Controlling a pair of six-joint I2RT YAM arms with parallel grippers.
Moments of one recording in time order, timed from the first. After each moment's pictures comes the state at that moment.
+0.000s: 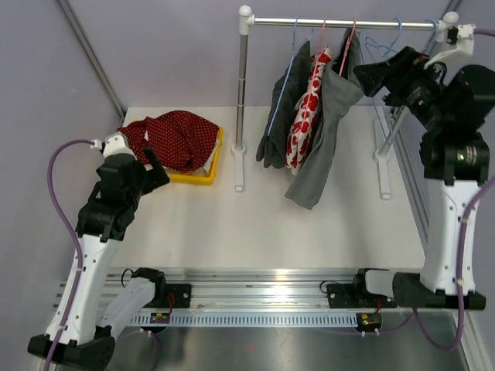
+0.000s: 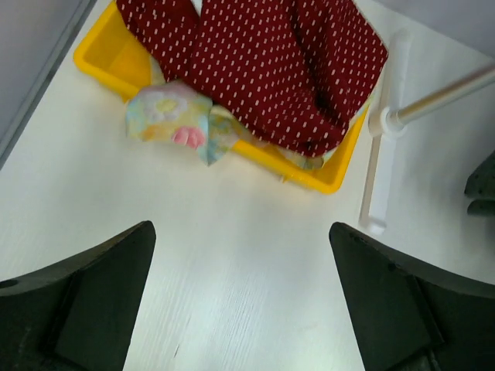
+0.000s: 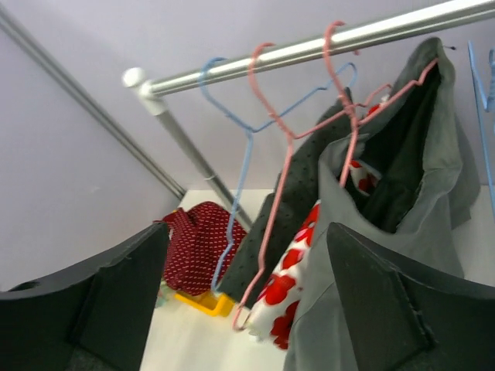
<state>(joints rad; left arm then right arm) -0.19 0.87 1.12 -0.78 -0.32 -0.44 -0.03 1.24 1.89 -0.55 -0.41 0.50</state>
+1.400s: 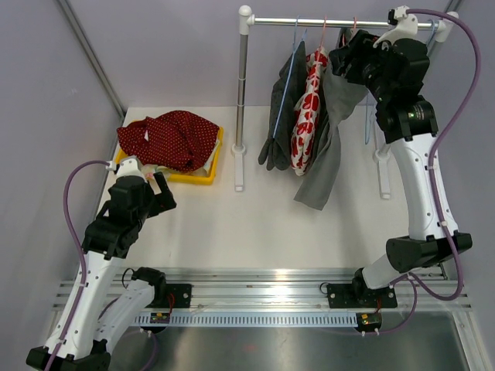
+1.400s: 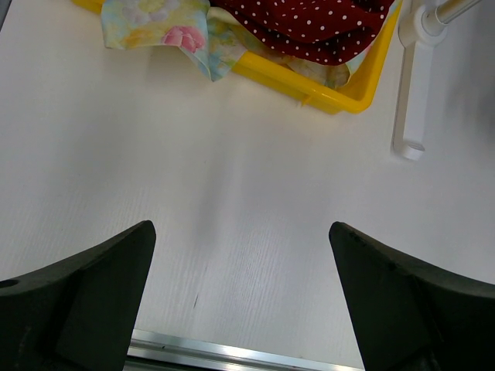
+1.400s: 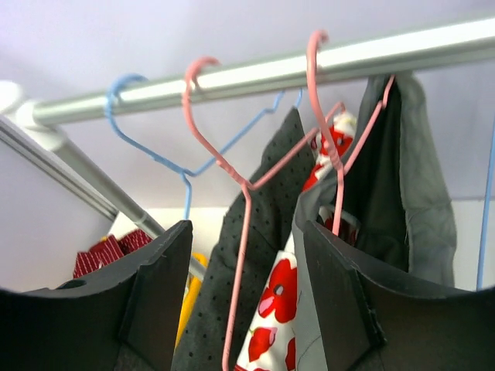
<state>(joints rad) -0.25 0.69 0.91 -0.86 -0.28 -0.43 0.19 1.57 2.01 -0.46 -0.04 0.36</state>
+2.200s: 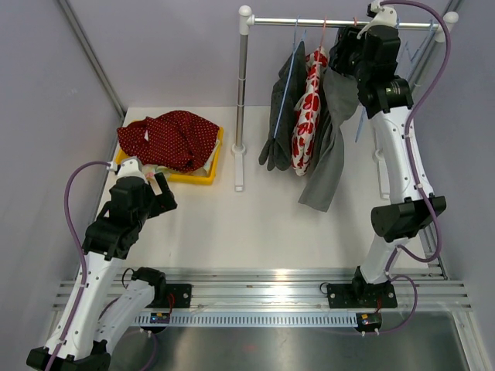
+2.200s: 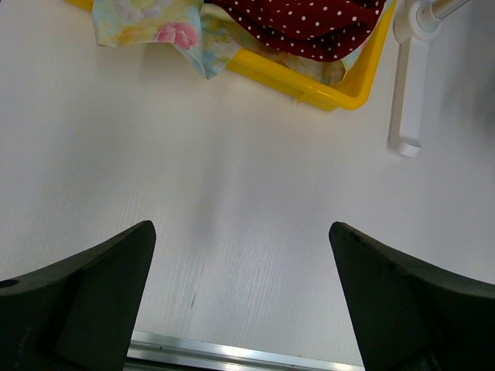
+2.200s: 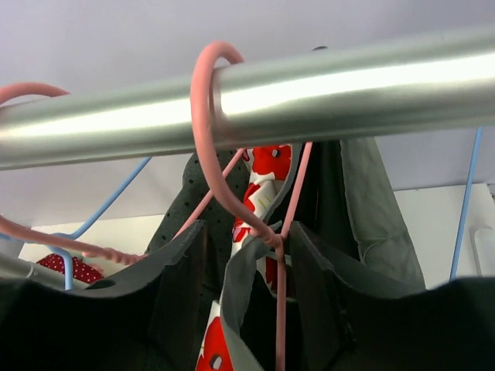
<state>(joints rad) -0.25 0.68 0.89 -0.85 -0.26 -0.43 0.19 1.82 2.24 -0.53 0.12 0.28</state>
